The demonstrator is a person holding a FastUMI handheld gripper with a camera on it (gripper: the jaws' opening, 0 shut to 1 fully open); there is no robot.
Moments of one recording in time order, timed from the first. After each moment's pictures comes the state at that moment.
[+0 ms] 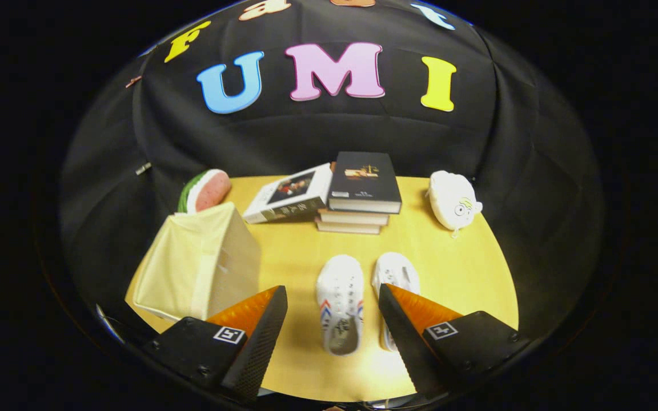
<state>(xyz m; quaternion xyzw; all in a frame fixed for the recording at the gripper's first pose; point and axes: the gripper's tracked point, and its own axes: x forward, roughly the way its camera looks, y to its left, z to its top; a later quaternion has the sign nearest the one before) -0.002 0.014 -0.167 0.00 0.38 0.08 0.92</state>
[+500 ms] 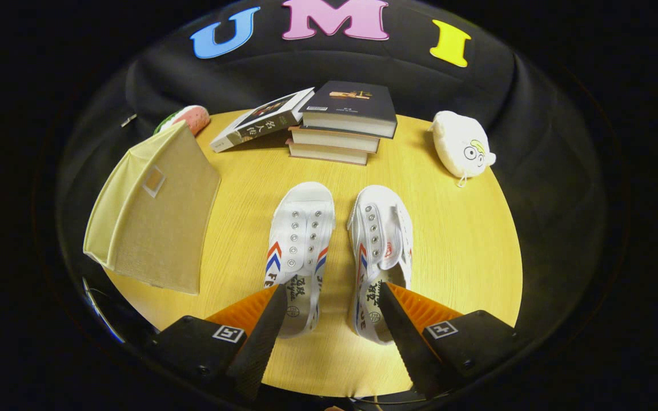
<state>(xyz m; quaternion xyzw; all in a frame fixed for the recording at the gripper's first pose) -0.005 -0.018 -0.275 -0.05 0.48 0.11 0.87</state>
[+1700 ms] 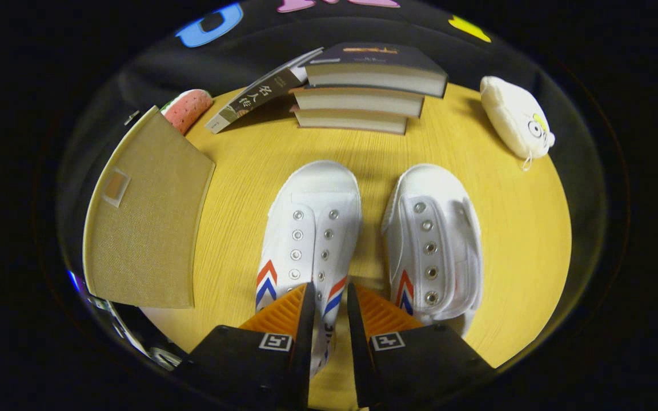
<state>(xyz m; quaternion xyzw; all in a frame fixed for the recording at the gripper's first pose) 0.028 0.017 -0.341 0.05 0.56 0.14 0.81</state>
